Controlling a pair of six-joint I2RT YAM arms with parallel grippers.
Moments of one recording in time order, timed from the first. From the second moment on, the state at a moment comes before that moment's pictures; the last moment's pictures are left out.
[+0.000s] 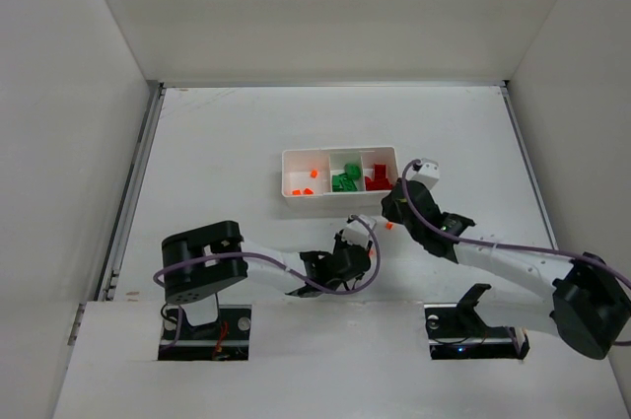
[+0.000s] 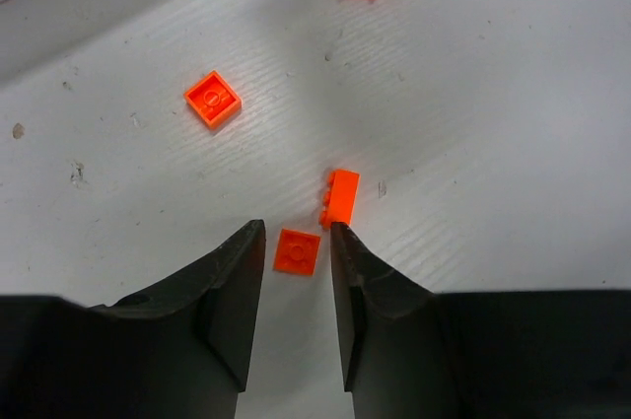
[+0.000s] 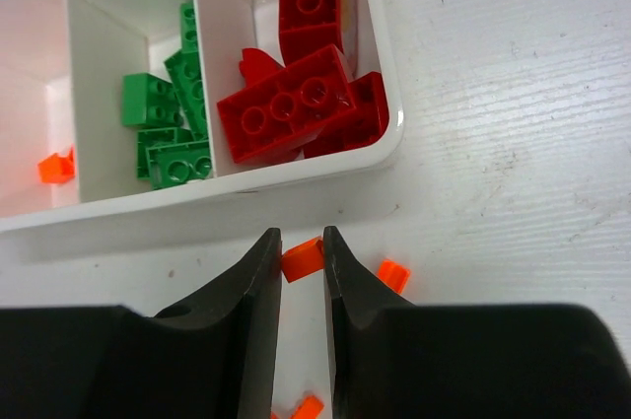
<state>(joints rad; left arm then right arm) -1.35 1.69 0.68 0.31 -0.55 -0.61 0.74 1.16 0.57 -0.06 0.49 0.77</state>
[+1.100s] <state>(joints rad) -1.39 1.54 0.61 0.17 -0.62 -0.58 0.76 1.13 0.63 -0.07 0.46 0.75</state>
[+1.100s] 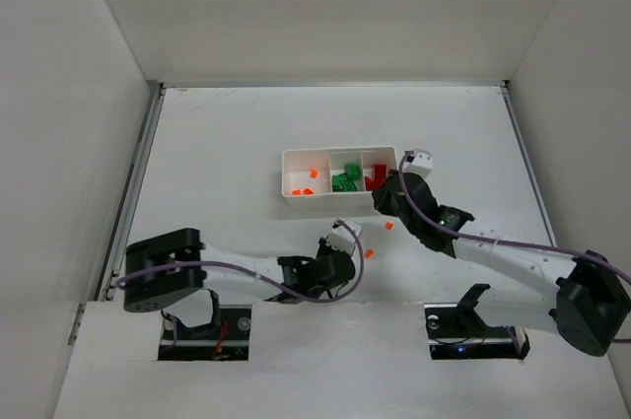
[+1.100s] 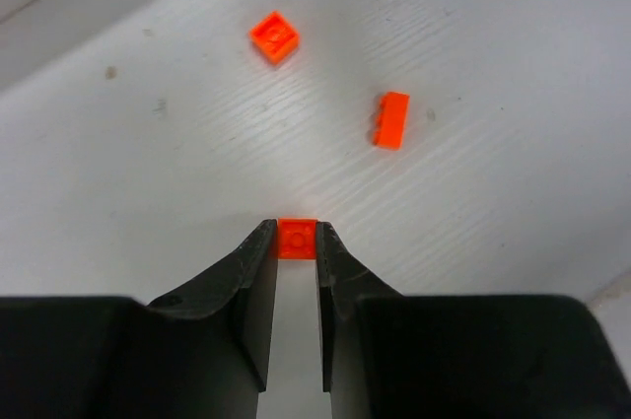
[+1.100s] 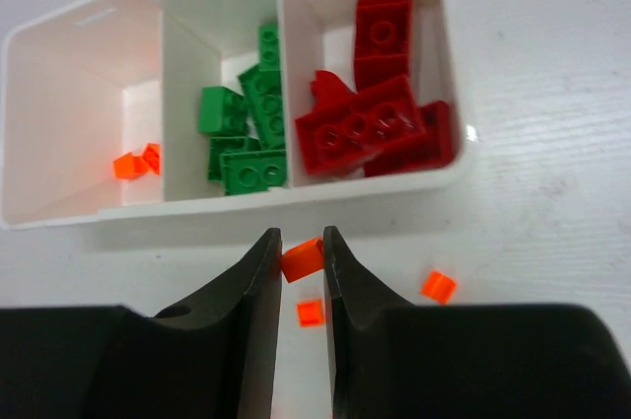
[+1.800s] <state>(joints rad) -1.05 0.76 0.38 -0.02 -0.62 -0.72 0.84 1.67 1.08 0.08 0.31 0.71</state>
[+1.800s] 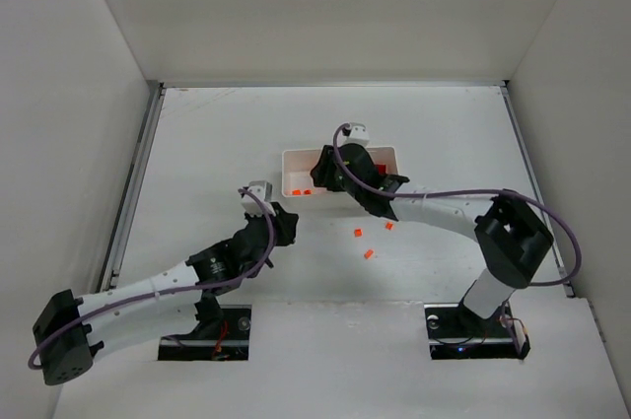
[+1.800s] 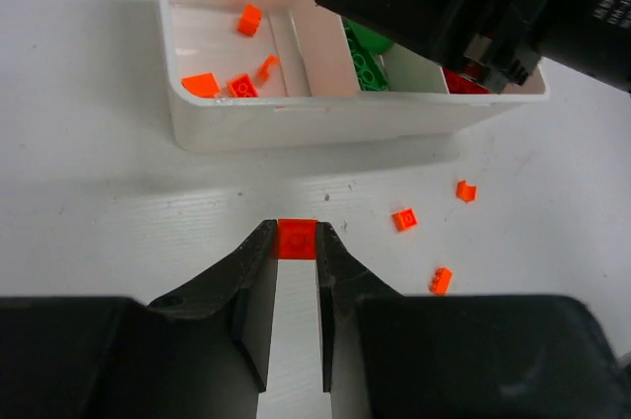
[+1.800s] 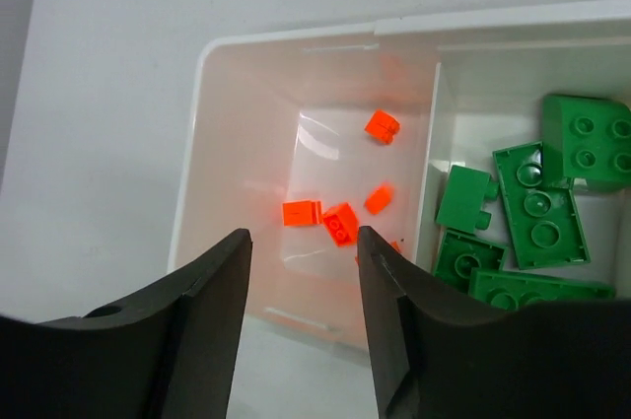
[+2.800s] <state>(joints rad) -0.70 1.41 0.74 0.19 -0.47 -0.60 0.87 1.13 0.46 -0.15 0.60 0.92</state>
